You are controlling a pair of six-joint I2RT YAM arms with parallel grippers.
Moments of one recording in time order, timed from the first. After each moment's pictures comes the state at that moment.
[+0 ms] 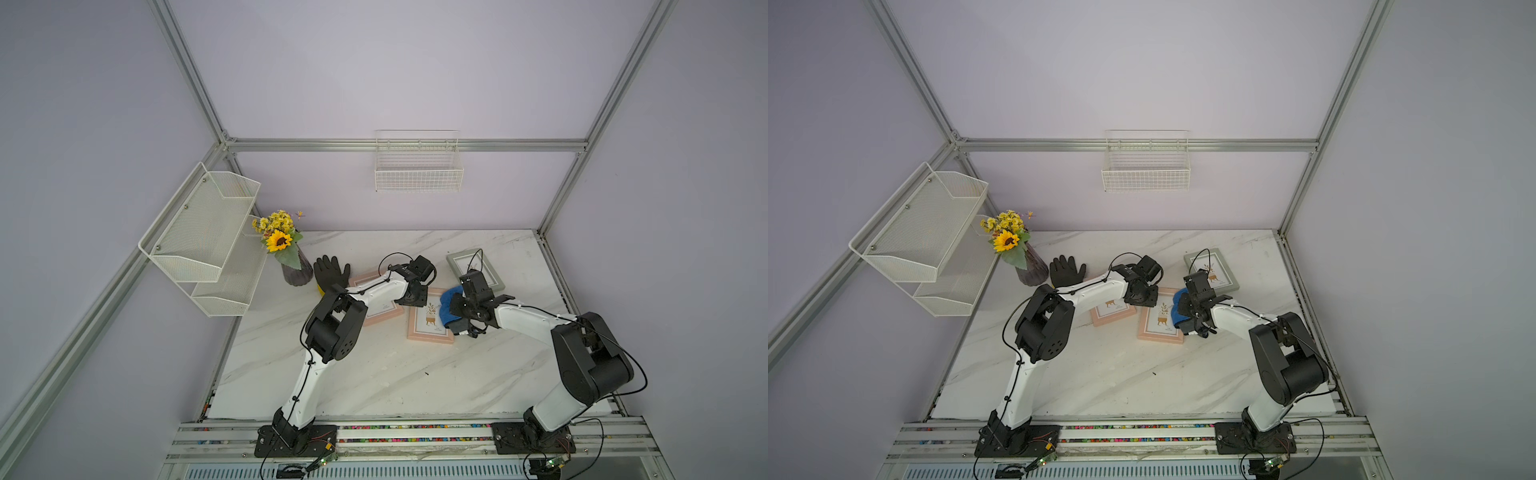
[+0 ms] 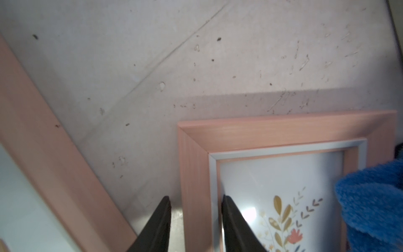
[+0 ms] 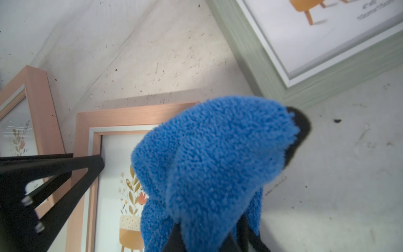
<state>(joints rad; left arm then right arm) -0.69 2.24 1.76 -0.69 -0.12 -0.53 0.39 1.64 0.89 -0.17 0.06 0.60</state>
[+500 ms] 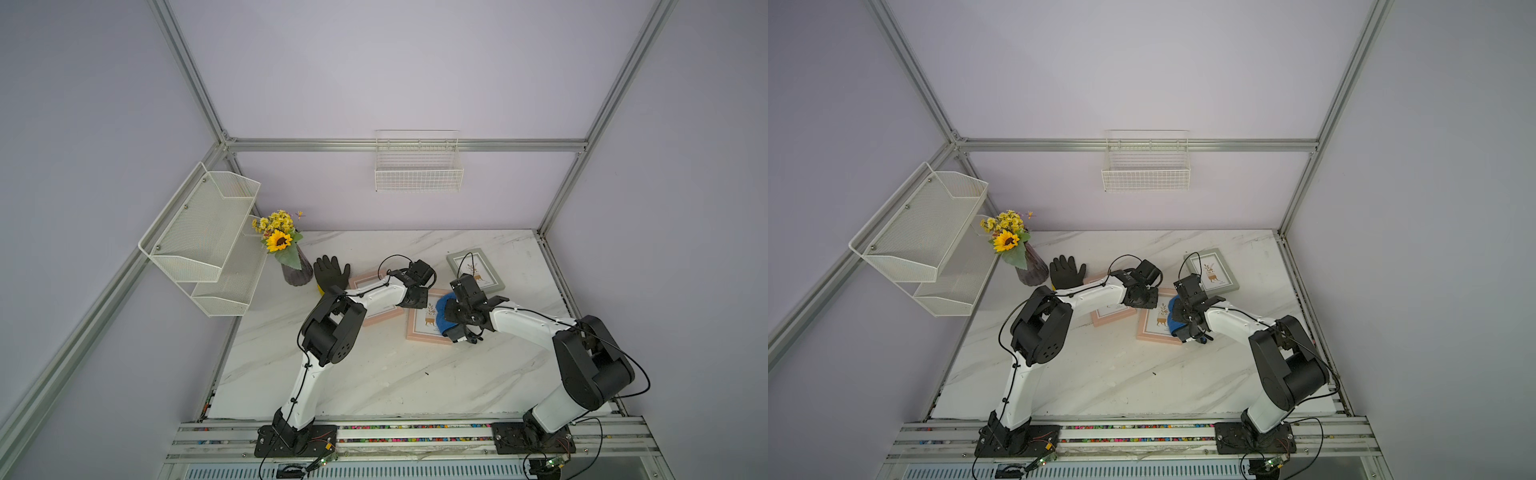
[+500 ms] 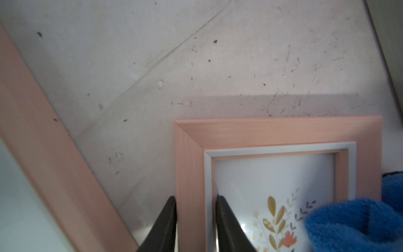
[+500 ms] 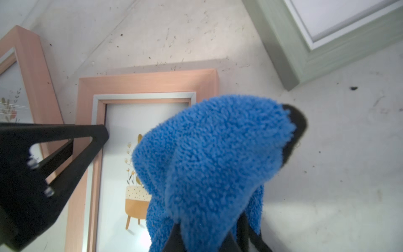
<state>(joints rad) -0.71 2.20 1.67 -0.59 -0.14 -0.55 0.45 1.64 0.93 -0.29 0.10 0.63</state>
